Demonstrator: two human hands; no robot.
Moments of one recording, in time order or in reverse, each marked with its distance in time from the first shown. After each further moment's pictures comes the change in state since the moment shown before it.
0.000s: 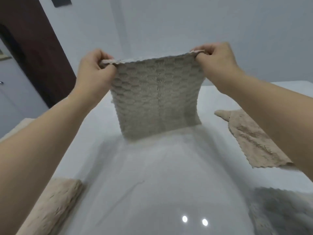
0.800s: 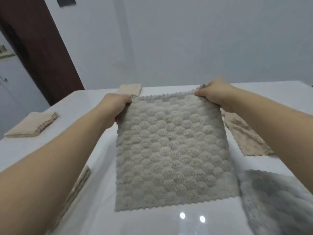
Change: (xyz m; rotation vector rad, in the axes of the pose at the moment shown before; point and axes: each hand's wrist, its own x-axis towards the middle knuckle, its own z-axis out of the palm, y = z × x) left_hand -0.056 -0.018 0.024 0.013 -0.157 -0.707; right_hand -0.047 0.037 -0.013 -0.216 -0.335 0.422
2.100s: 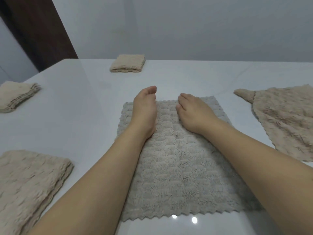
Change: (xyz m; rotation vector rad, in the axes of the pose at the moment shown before) left_hand 0.020 -0.071 0.105 -0.535 -0.038 0.032; right_hand 0.035 0.071 0.140 -0.652 -0.089 -0.384
